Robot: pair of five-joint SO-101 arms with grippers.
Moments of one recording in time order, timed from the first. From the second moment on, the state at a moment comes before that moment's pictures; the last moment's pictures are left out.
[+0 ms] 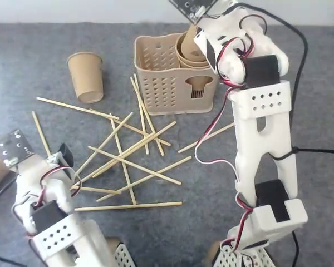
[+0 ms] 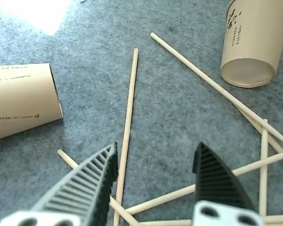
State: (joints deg) left arm -39.5 -78.3 80.0 52.9 7.0; right arm -16.7 6.5 -38.9 65.4 41.7
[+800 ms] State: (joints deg) left arm -39.5 -78.3 80.0 52.6 7.0; right arm -17.5 6.3 -60.3 86.2 28.4
